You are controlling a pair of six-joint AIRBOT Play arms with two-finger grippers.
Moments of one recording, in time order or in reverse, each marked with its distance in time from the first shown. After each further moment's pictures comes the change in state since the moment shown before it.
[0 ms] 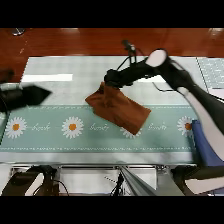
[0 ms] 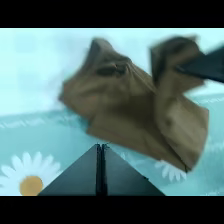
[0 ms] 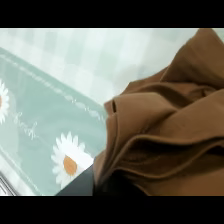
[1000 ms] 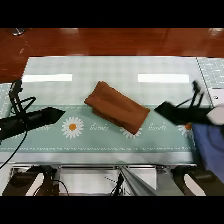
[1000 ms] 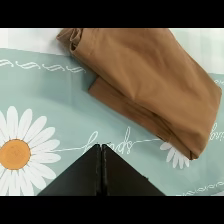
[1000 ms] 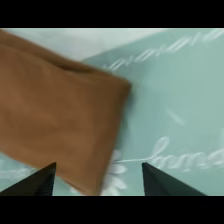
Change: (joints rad) left arm 0.007 0.075 -0.330 -0.103 0.141 0.008; right arm -0.390 0.863 -0.978 -0.245 -0.072 0.296
